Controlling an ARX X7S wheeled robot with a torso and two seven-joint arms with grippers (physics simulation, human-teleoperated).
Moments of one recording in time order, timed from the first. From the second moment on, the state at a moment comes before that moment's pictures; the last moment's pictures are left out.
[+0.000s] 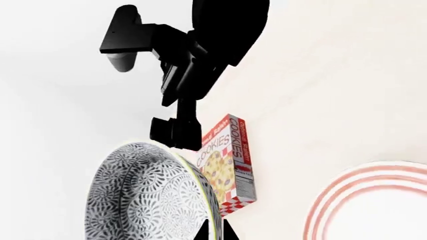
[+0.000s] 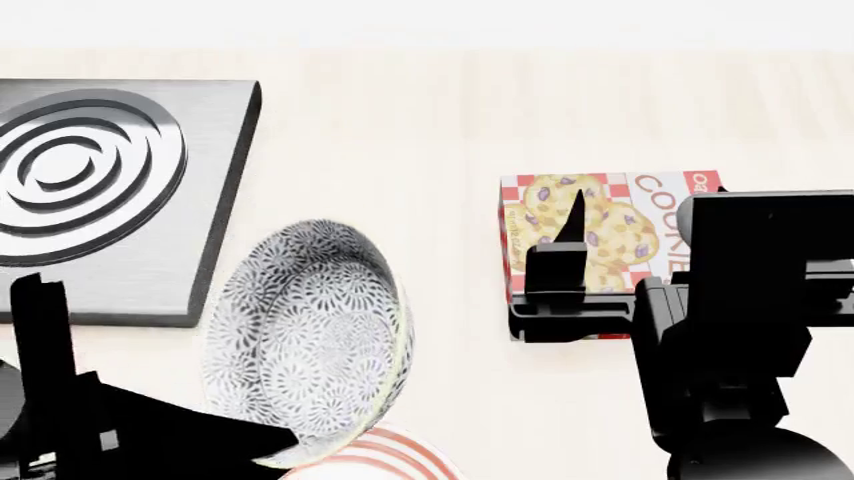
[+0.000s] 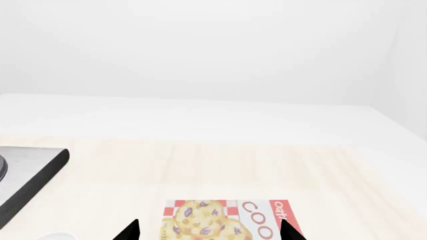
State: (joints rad) left arm -0.96 -0.94 0.79 0.94 -0.15 -0.56 0.55; right arm 0.61 0.32 0.04 -0.60 0.53 1.11 0.26
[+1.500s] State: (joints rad) left arm -1.09 -0.94 1.05 0.82 -0.01 -0.53 0.92; right arm 0.60 0.34 0.02 -0.58 0.54 1.08 0.28
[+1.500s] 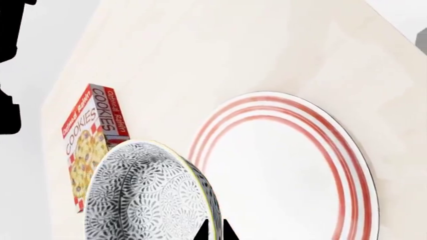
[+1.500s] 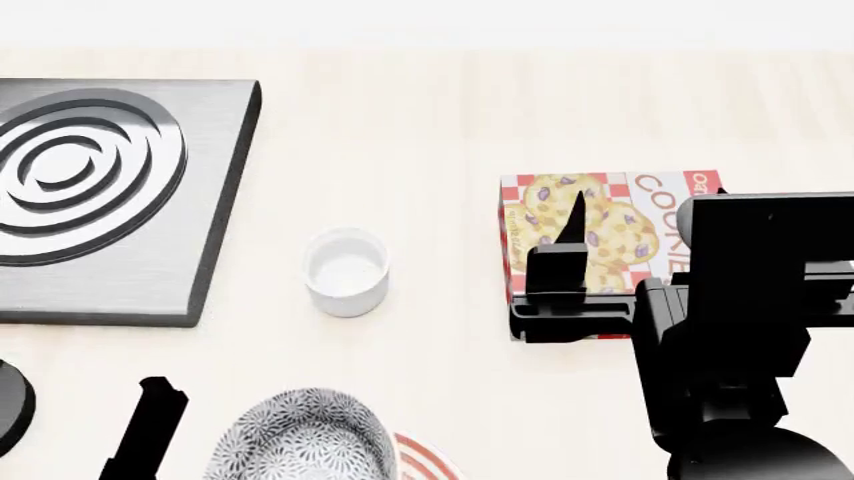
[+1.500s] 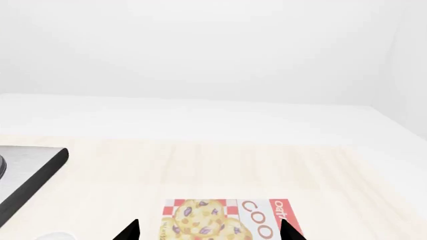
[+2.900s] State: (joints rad) left arm -0.98 -0.91 1.14 0.70 0.09 -0.46 0.83; right arm 0.60 0.36 0.01 -0.58 0.57 1.06 0.30
